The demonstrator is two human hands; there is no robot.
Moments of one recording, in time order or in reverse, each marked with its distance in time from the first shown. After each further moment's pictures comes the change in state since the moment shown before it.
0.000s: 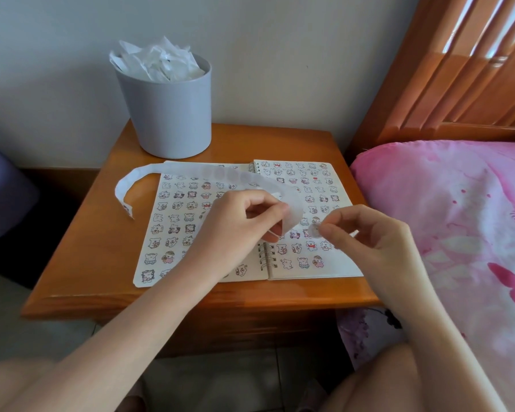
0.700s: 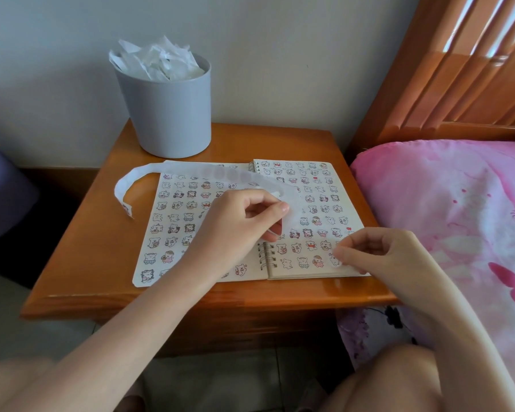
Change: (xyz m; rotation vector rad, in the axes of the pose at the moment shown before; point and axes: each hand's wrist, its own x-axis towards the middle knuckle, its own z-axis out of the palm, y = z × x) left_hand 0.001 -0.001 0.000 -0.026 0.000 -0.014; right_hand -0.002 0.013 -0.020 -0.064 -0.087 0.330
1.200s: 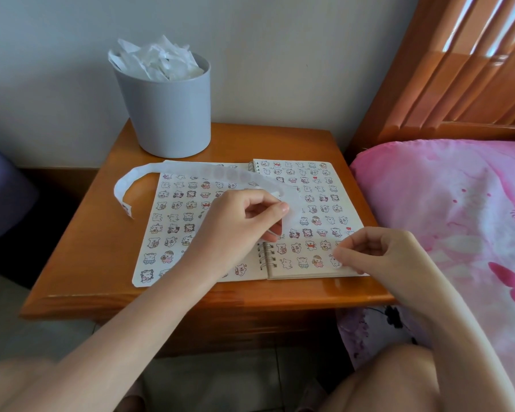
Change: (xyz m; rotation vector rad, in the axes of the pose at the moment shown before) left_hand 0.001 -0.002 0.001 -0.009 -0.005 0.003; right_hand 0.002 0.003 0.001 -0.027 0.016 -0.014
